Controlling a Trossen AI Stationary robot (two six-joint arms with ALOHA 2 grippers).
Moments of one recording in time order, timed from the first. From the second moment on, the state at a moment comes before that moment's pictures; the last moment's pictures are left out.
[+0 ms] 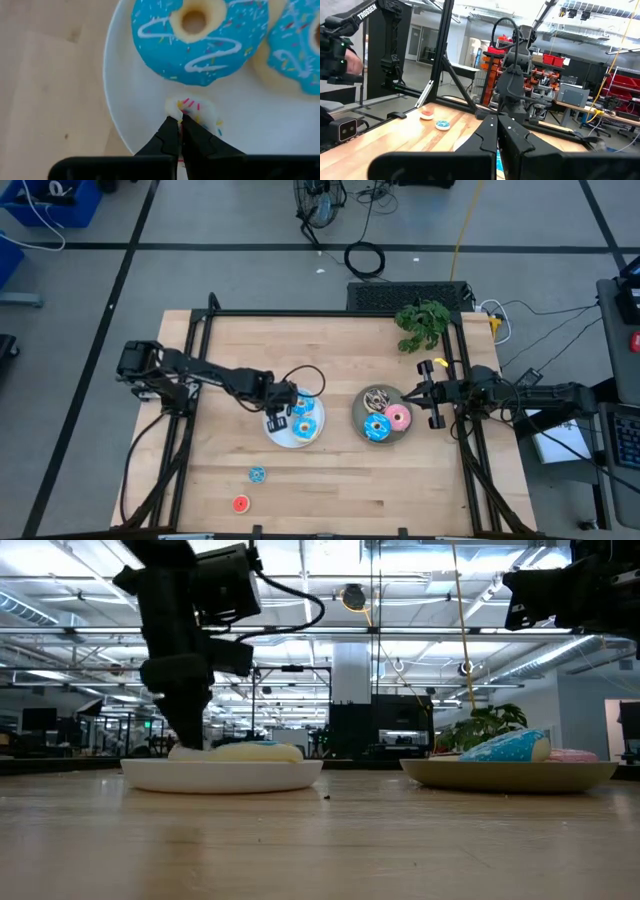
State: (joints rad) left arm -0.04 1.62 0.93 -0.63 -0.11 -0.32; right arm -0.10 0.28 0.02 0.45 -0.32 -0.17
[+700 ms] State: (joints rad) left arm -0.01 1.65 0.85 -0.46 -0.11 -0.34; right arm -0.10 0.28 0.02 0.45 -0.32 -0.17
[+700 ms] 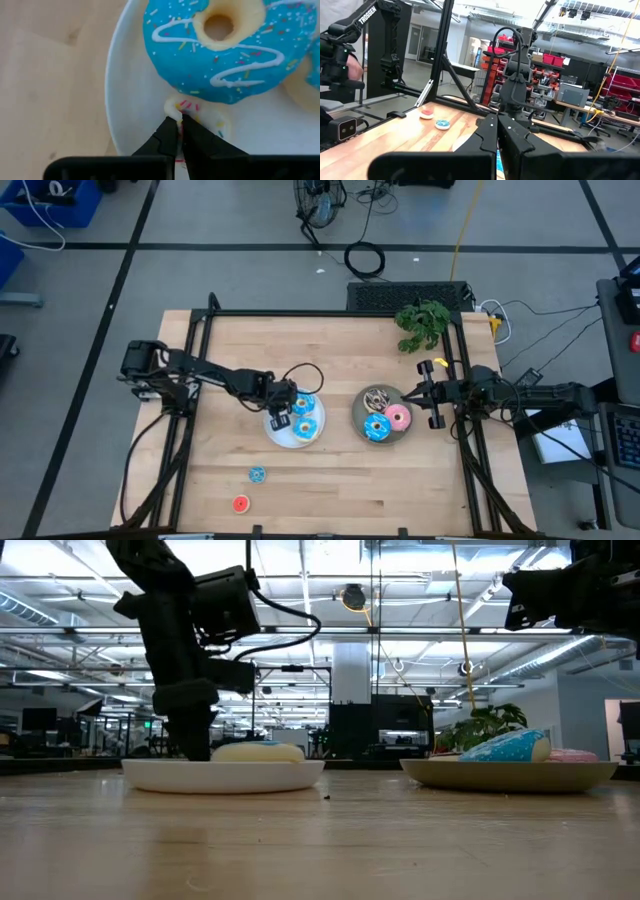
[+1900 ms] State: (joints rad) left arm -0.19 1.53 1.23 -1.06 -0.13 -0.43; right arm -0.10 0.29 0.02 0.46 -0.32 -0.18
